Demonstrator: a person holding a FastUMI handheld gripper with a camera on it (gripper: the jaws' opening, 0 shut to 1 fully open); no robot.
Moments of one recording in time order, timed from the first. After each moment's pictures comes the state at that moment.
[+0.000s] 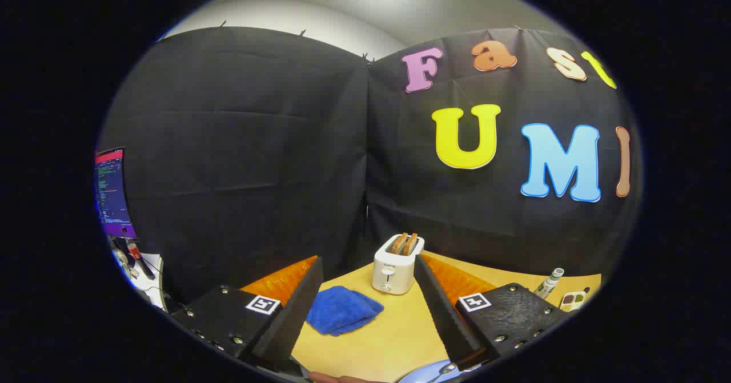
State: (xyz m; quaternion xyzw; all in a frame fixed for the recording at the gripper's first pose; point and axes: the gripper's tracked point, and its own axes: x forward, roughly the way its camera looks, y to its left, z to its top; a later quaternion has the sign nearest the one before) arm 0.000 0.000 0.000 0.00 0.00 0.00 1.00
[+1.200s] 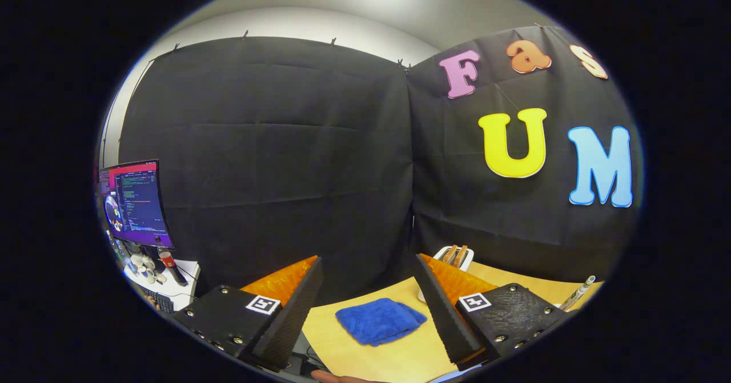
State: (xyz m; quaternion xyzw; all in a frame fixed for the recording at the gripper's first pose) arm 0.000 0.055 0.023 0.01 -0.02 0.11 0.99
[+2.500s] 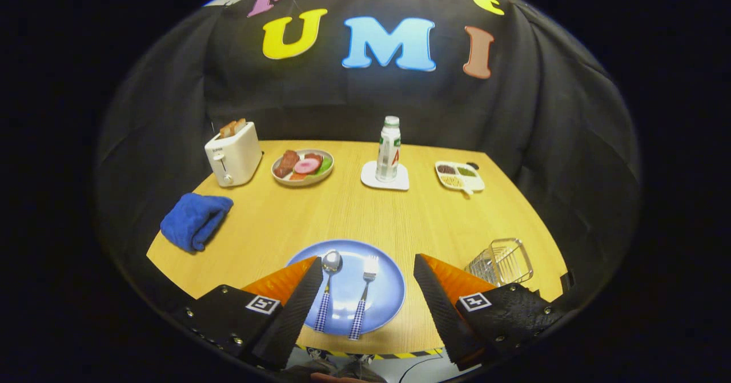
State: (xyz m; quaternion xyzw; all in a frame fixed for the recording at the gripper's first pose) arm -0.177 -0.164 -0.249 0.15 0.27 -0.34 0.89
